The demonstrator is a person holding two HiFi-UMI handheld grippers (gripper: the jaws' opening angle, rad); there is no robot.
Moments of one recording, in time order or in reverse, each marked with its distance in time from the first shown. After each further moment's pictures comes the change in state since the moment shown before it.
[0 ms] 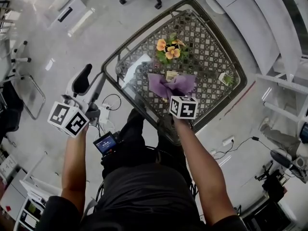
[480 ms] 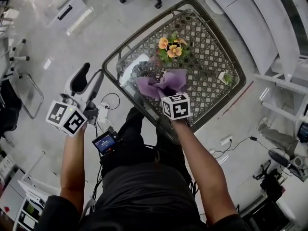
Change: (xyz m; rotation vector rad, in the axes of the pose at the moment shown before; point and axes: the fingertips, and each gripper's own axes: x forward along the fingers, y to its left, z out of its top) left arm -0.013 0.010 -0.001 -0.014 -0.007 0.008; right arm 0.004 0.055 -0.001 -0.228 0.053 0.112
